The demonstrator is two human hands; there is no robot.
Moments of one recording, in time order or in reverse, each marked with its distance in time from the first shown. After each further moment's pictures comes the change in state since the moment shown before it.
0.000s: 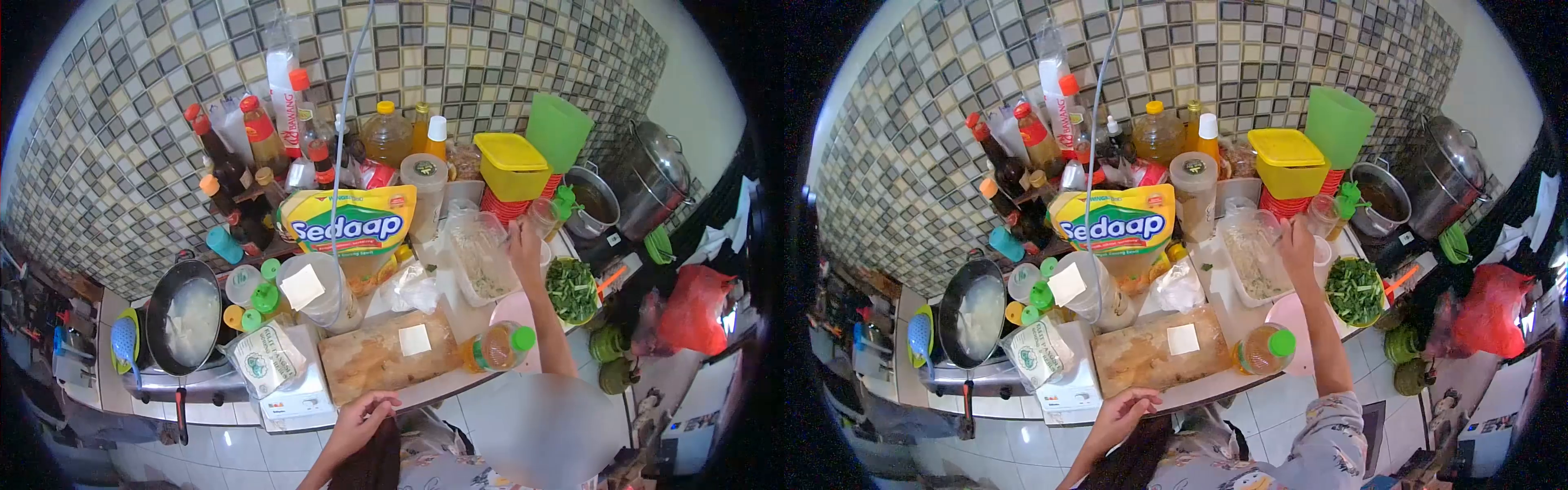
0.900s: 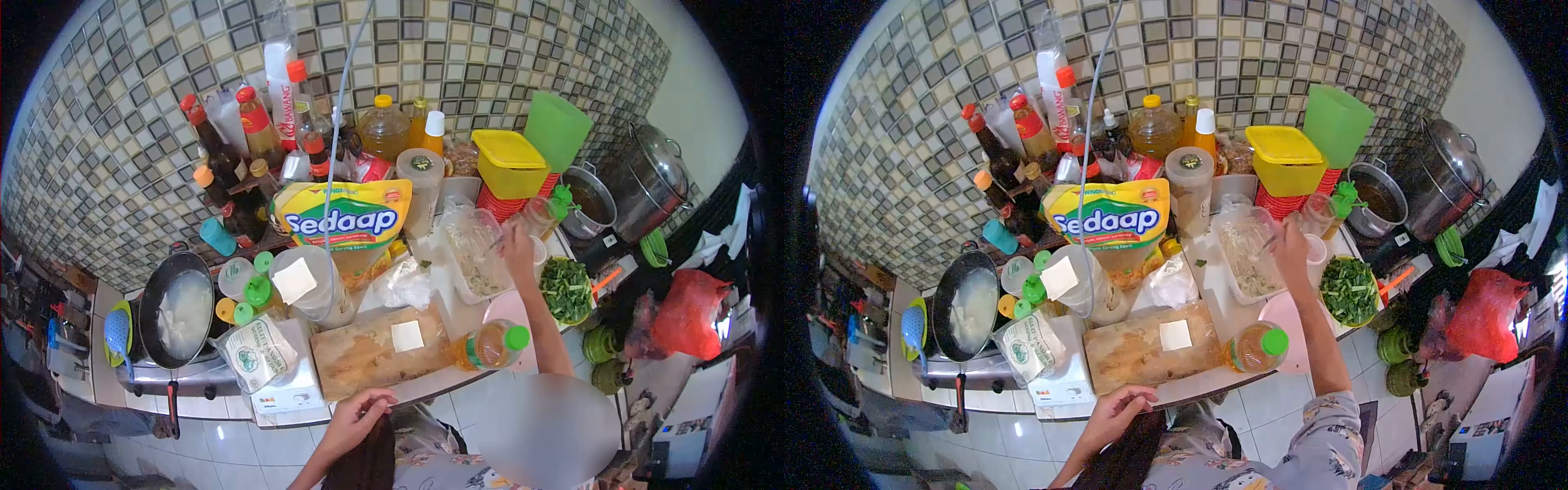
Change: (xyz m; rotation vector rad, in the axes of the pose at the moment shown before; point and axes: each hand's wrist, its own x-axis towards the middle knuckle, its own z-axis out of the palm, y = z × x) left_hand 0.000 -0.002 0.006 0.036 0.008 0.044; right_hand -0.008 -0.018 -0.005 0.074 -0.143 0.244
